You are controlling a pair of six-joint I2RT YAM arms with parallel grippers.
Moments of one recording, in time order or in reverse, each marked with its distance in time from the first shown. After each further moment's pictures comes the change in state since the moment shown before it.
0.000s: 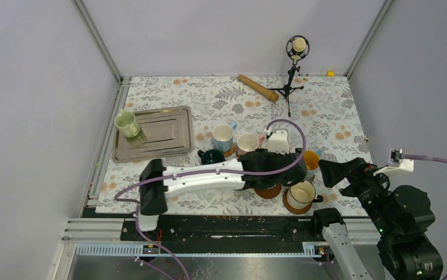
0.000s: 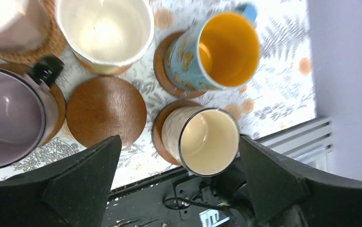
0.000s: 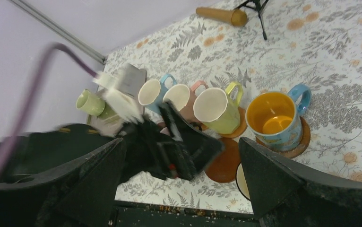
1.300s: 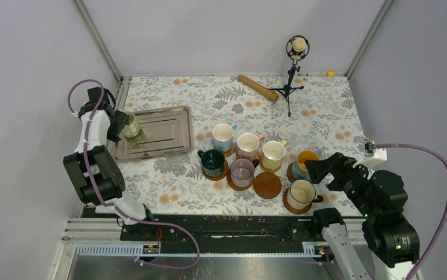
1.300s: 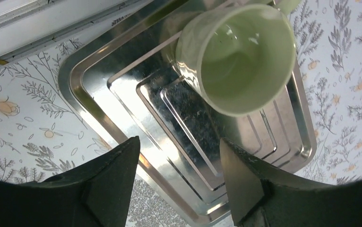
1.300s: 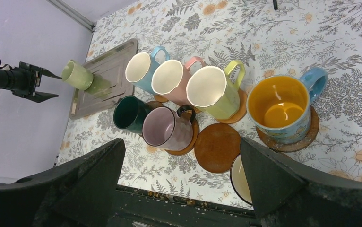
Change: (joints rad) left arm 1.717 -0.324 -0.470 -0.015 0.375 0.281; right arm 0.000 -0.022 -0.223 0.089 -0.097 -0.039
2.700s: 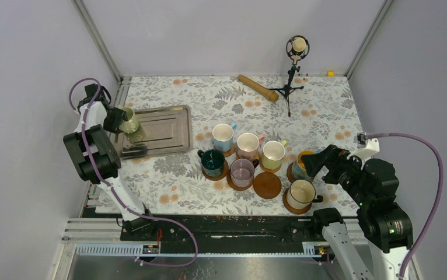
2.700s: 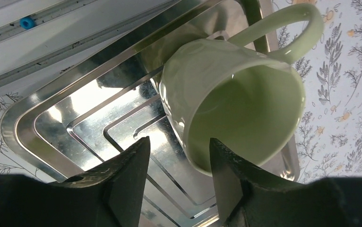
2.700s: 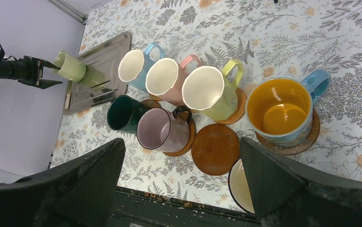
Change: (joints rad) left arm 0.072 0.283 0.180 0.071 0.120 0.000; right arm 0.000 0.064 -0.038 0.052 -0.008 -0.014
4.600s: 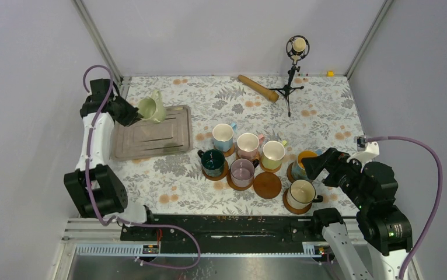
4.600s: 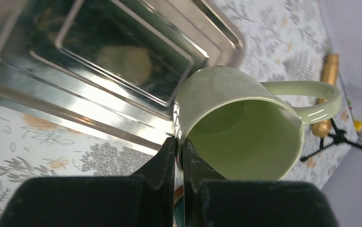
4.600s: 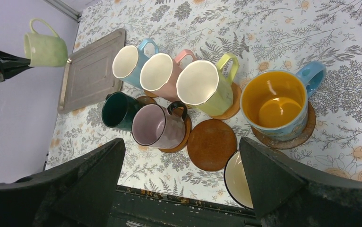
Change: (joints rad) left arm -0.137 -0.383 -0.143 -0.060 0.212 0.195; right arm 0.000 -0.027 -0.020 -0.023 0.012 -0.001
